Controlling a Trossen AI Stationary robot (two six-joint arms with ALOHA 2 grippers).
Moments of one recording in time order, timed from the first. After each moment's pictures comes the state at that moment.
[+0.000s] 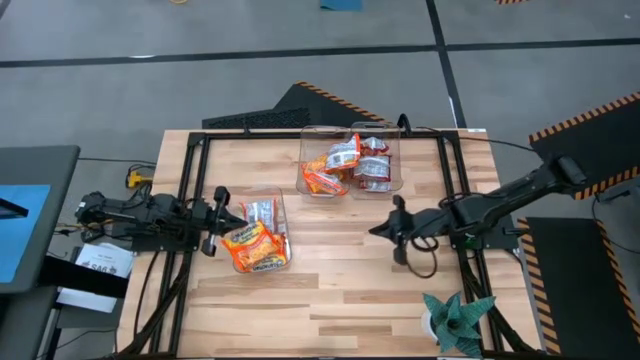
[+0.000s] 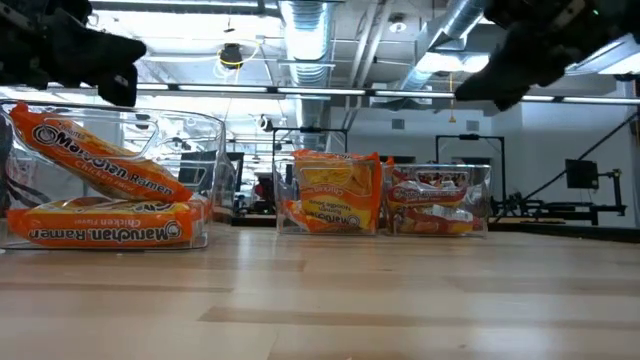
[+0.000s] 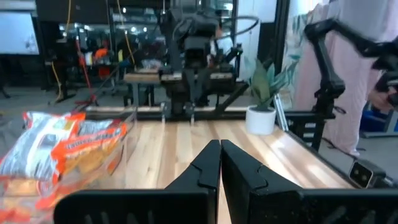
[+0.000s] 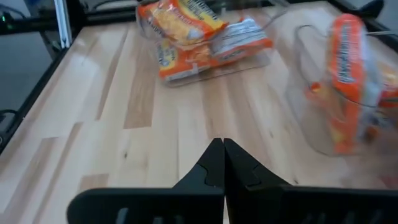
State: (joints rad) left arm -0.17 0.00 0.01 0.15 -0.10 -0.02; right arm 0.30 1.02 0.51 0.03 0.32 0.26
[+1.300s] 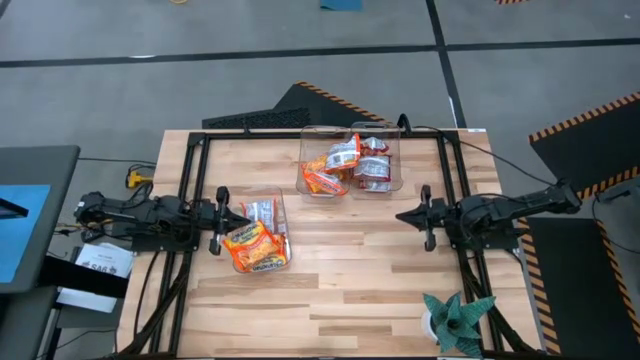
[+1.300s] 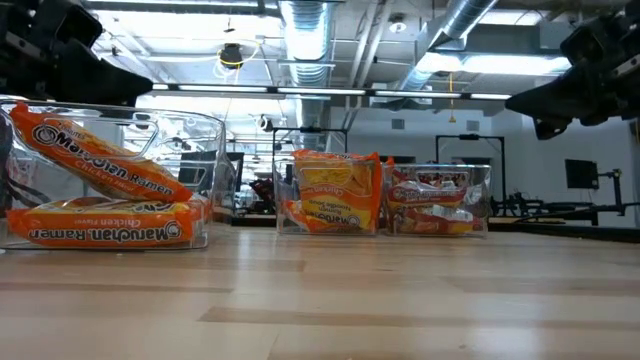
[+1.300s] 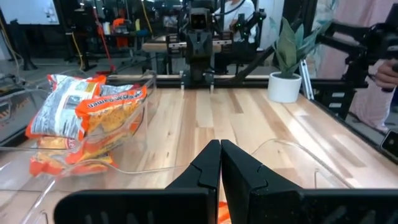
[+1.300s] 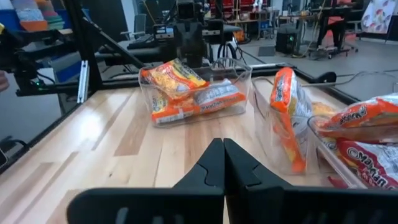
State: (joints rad) left arm -0.17 0.02 0.02 0.03 -0.18 -0.02; right arm 0.19 0.14 0.01 0.06 0.26 0.10
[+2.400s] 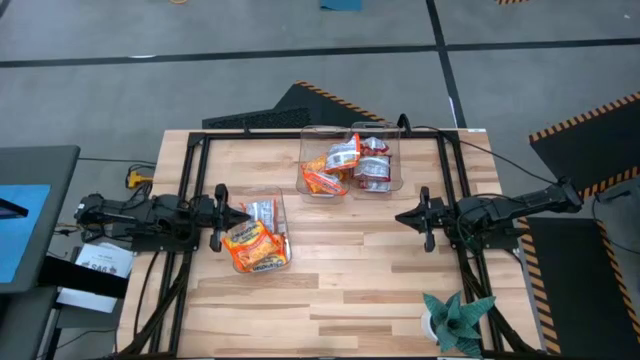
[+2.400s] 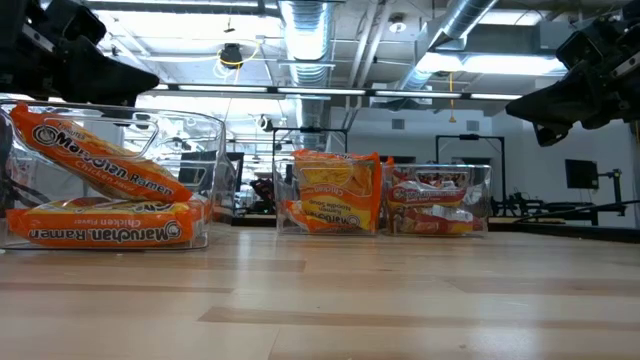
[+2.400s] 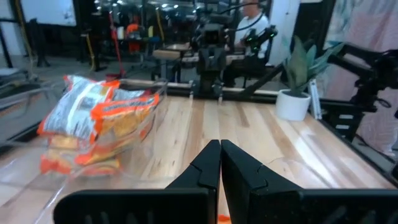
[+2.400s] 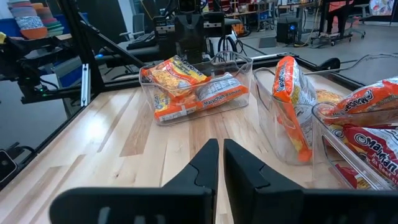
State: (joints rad) left arm -0.15 0.00 0.01 0.07 -0.21 -0.07; right arm 0.20 0.17 0.01 0.06 0.26 0.18
